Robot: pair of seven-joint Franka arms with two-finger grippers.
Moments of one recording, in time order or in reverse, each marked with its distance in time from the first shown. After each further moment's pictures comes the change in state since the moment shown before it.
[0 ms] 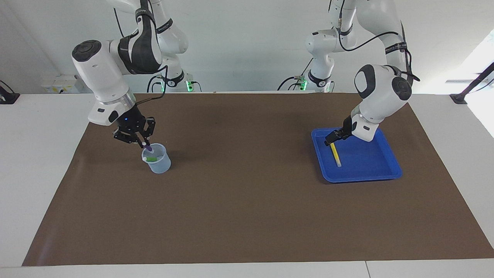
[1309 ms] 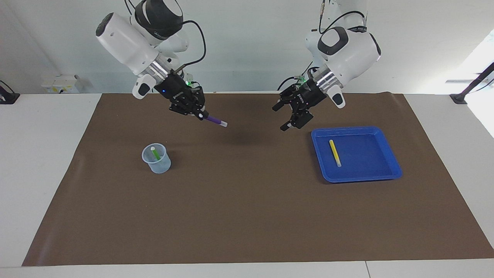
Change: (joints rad) left arm -0.277 -0.162 -0.004 0.065 -0.678 0.235 -1.294; right arm 0.132 -0.131 -0.001 0.018 0.444 -0.091 0.356
